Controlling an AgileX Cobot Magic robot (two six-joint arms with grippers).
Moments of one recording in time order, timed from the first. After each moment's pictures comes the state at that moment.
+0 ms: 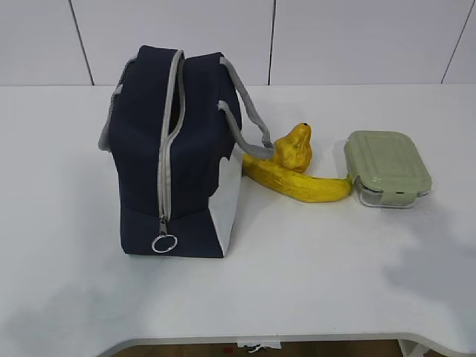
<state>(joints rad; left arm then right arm) -0.07 0.02 -0.52 -0.01 1.11 0.08 -0.06 0.40 -0.63 0.14 1.04 -0.12</state>
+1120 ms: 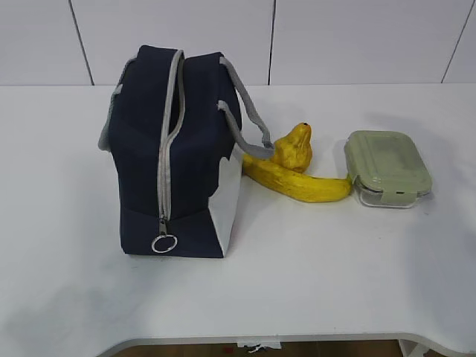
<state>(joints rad) -0.07 0.02 -0.52 -0.01 1.11 0.08 -0.26 1.39 -1.13 0.47 1.04 -0.30</state>
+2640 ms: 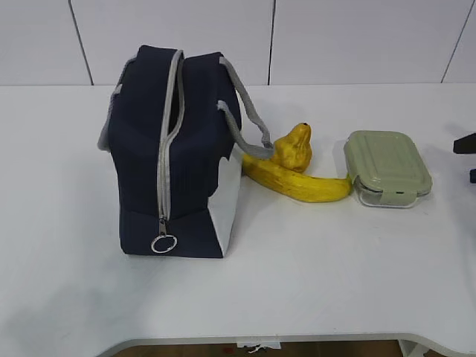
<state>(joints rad) -0.07 0.02 -0.52 -0.01 1.11 0.08 -0.60 2.07 -1.30 1.12 1.18 -0.96</state>
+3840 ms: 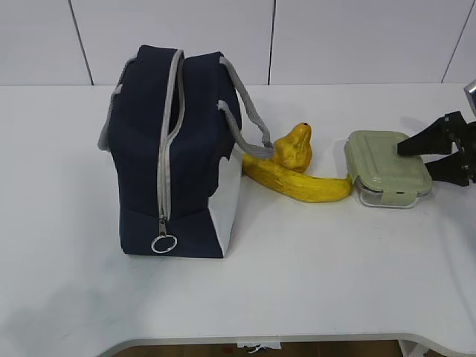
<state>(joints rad) -0.07 0.02 -0.52 -0.01 1.11 0.08 -0.42 2.21 -1.45 1.14 1.18 -0.96</state>
